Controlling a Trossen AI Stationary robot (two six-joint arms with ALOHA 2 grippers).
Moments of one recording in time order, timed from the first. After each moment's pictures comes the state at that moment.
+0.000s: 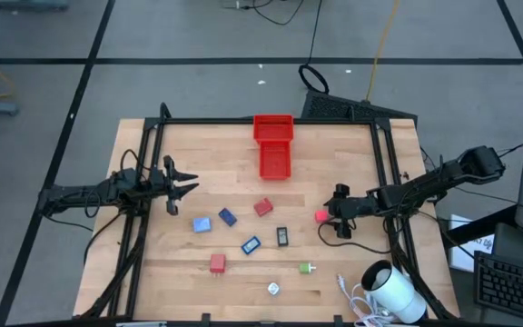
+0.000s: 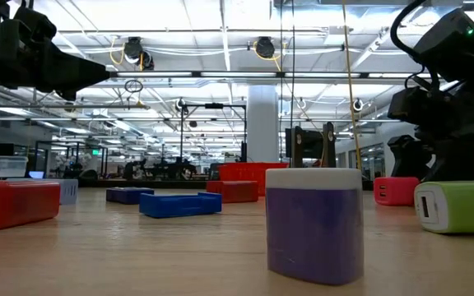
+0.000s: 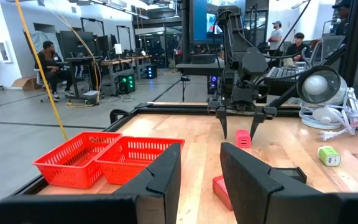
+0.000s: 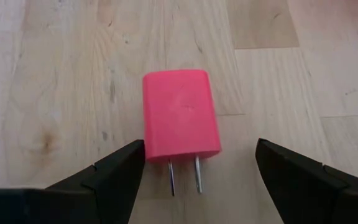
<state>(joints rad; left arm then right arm) 0.06 0.03 0.02 0.08 -0.10 0.05 0.22 1.13 0.23 0.03 0.18 0.20</state>
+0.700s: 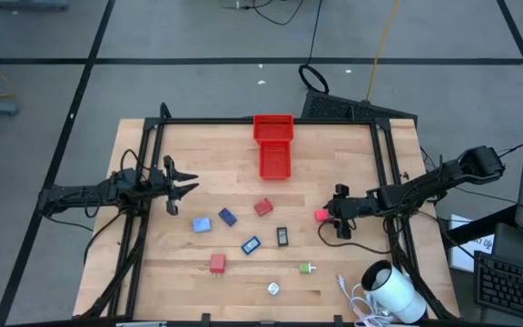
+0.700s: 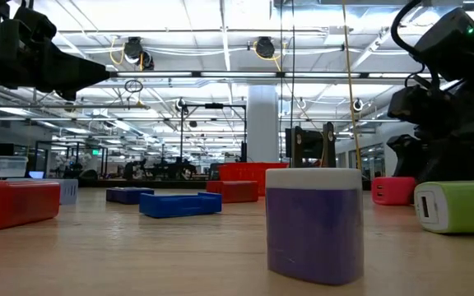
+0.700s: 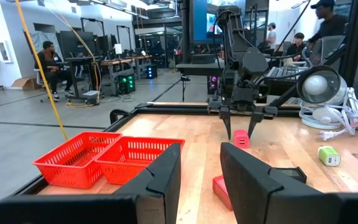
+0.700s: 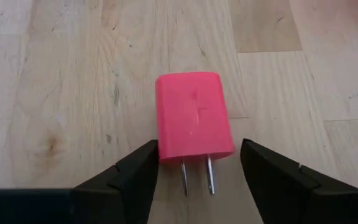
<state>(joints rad) 0.06 0.03 0.02 0.08 -0.10 0.05 0.22 1.13 0.23 0.04 0.18 0.20</state>
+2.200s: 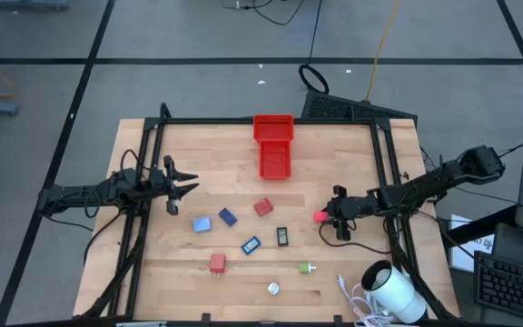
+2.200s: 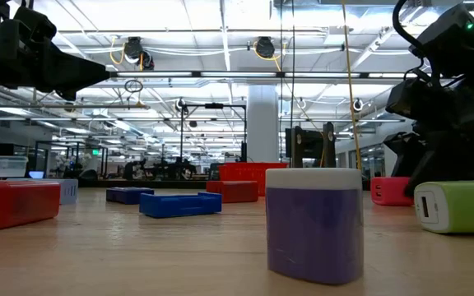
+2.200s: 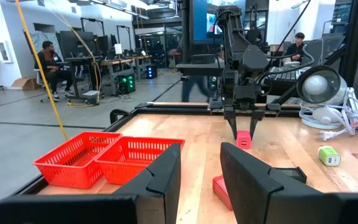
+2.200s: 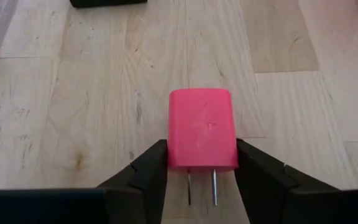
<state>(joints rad) 0.06 0.03 0.02 0.08 -0.10 0.05 0.22 1.13 0.23 0.10 0.13 0.19</state>
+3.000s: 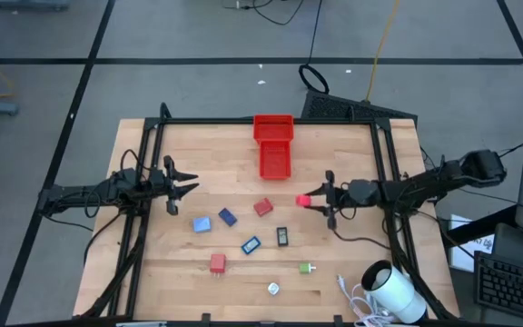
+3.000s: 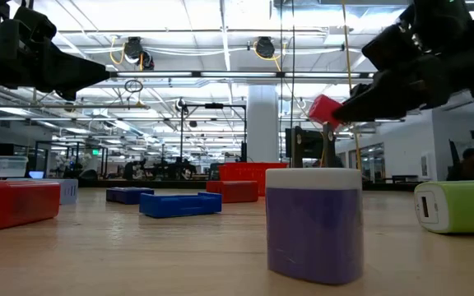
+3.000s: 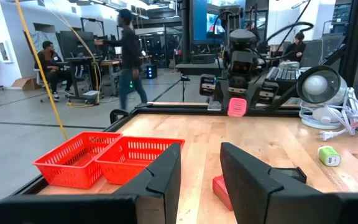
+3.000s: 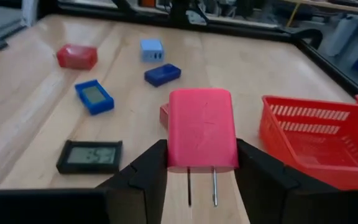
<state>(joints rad) 0.06 0.03 0.02 0.08 -0.10 0.05 0.07 1.13 0.23 0.61 0.08 -0.07</state>
